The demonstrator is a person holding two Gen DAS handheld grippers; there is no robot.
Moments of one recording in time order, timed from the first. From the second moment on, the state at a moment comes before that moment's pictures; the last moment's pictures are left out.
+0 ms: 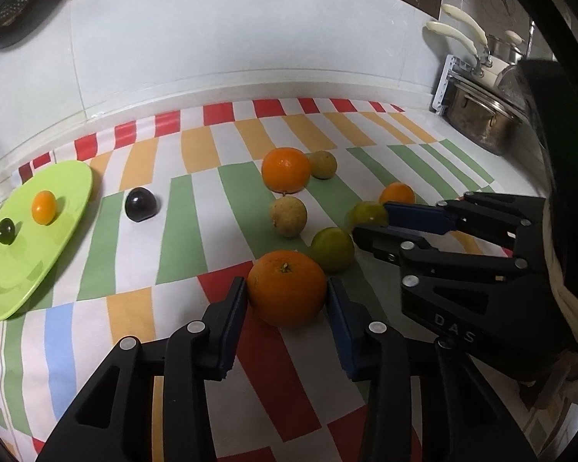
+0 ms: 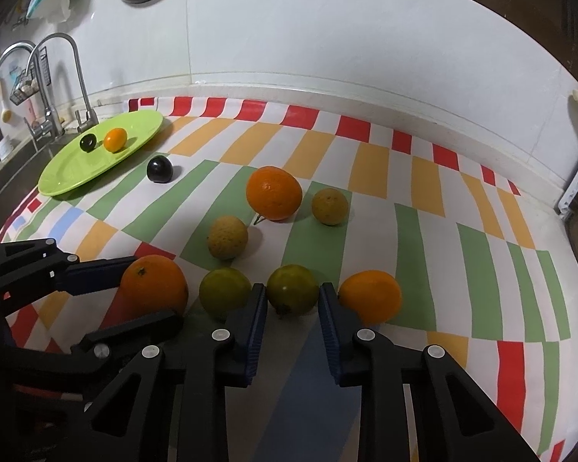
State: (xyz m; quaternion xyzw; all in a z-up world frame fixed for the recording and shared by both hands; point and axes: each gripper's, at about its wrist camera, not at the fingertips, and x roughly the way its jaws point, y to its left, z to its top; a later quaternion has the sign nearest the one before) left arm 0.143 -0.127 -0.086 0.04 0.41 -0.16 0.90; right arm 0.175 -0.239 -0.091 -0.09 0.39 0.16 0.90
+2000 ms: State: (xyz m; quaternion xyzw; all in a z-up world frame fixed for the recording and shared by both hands) left arm 0.087 0.063 0.029 0.00 0.28 -0.05 0.96; right arm 0.110 -0.077 0.029 -0.04 0.25 0.21 0.94
